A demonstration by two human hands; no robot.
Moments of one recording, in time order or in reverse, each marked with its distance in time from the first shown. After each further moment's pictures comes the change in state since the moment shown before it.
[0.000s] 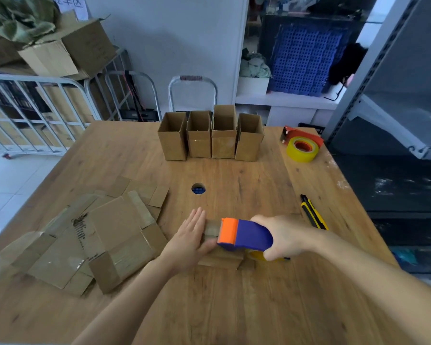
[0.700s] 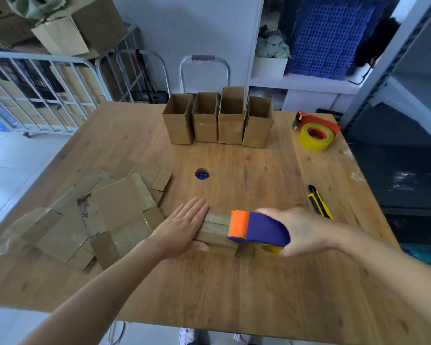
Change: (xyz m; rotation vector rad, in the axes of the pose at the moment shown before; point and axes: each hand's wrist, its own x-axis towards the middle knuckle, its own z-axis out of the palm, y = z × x) left_hand 0.003 -0.017 -0.004 0.526 -0.126 0.156; right_hand -0.005 0.044 -0.001 -0.070 0.014 -0.161
